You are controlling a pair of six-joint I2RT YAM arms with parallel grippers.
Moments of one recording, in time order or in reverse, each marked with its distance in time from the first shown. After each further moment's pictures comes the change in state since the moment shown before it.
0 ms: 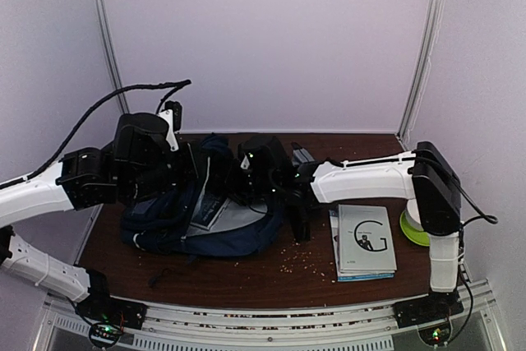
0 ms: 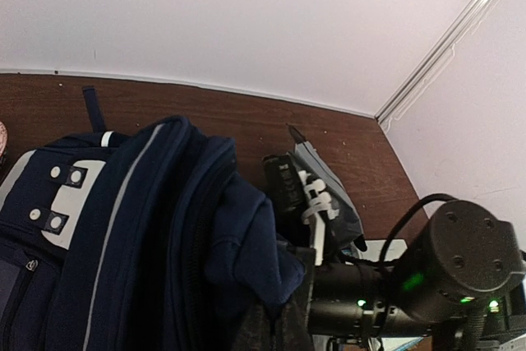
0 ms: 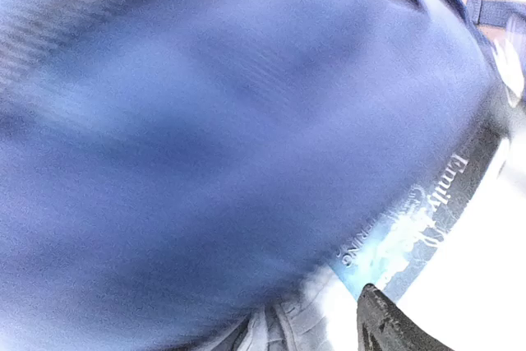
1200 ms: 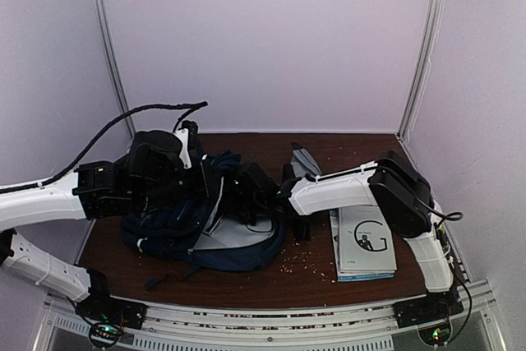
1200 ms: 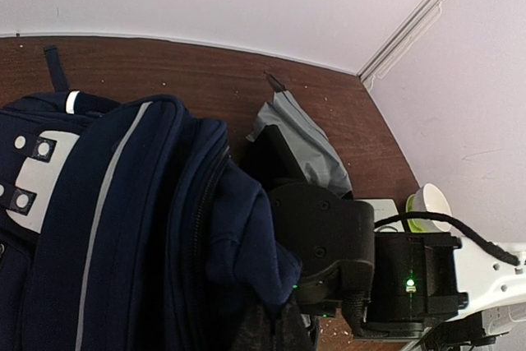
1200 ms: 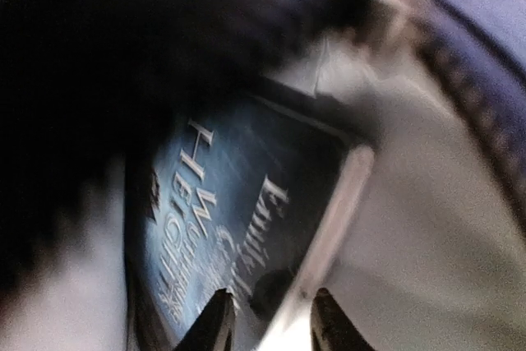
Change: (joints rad) left arm 0.001 0.023 -0.105 0.086 0.127 -0.032; right arm 0.001 0.195 0.058 -0.134 0.100 -0.005
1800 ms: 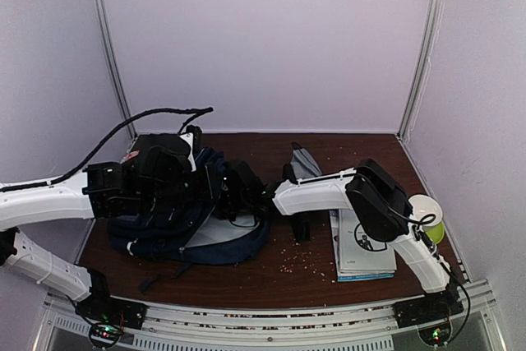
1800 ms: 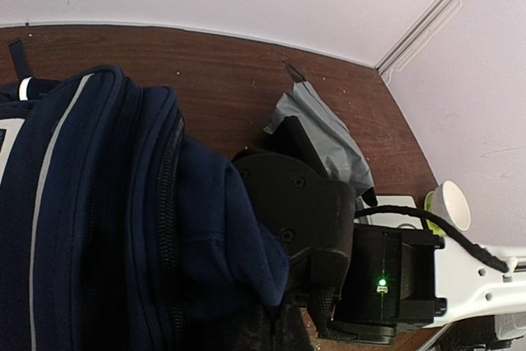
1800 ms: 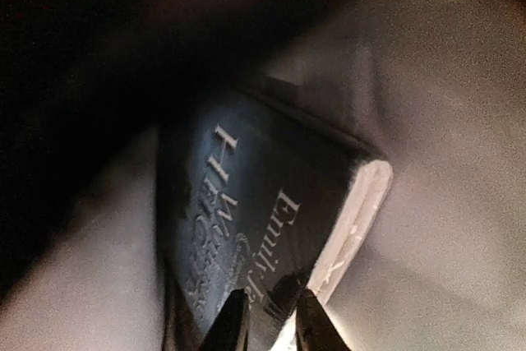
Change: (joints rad) left arm 0.015 0.045 -0.011 0.008 0.020 -0.006; right arm -0.003 0.195 0.248 0.101 -0.165 0.002
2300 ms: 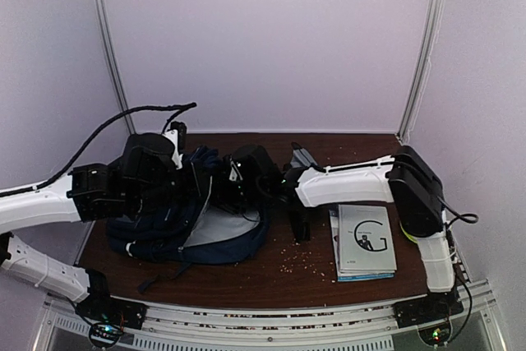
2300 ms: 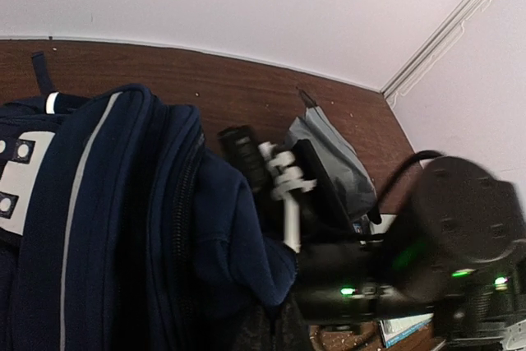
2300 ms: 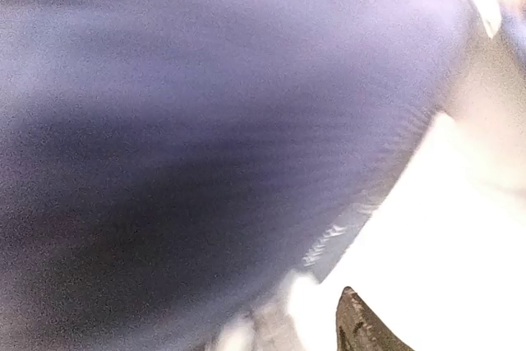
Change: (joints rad) left arm 0.000 -0.074 -0.027 -0.024 -0.074 0.002; right arm 0.012 -0.254 -0.208 -0.008 -0.066 -0.112
